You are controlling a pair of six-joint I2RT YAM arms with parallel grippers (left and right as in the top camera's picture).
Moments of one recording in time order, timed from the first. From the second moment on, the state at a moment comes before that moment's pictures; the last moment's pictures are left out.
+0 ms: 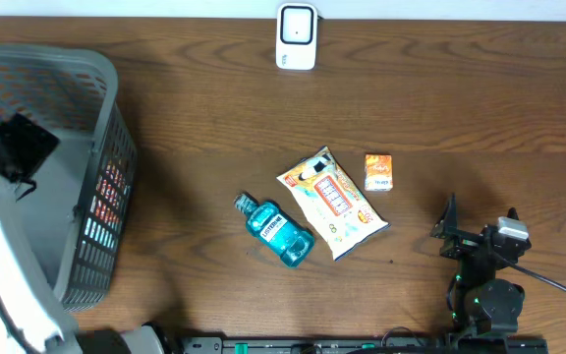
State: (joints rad) left arm 0.52 1.46 1.58 -1.24 -0.11 -0.45; right arm -0.02 0.01 0.01 -0.05 0.22 0.10
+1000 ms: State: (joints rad) left arm 0.52 1.96 1.58 -1.23 0.21 0.24; right arm -0.02 0.01 0.01 -0.05 0.22 0.10
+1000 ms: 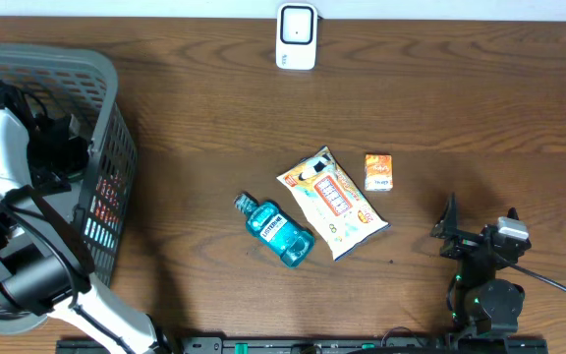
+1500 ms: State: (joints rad) left arm 0.50 2.05 1.57 -1.18 0.24 0.25; right arm -0.02 0.01 0.01 -0.05 0.22 0.10
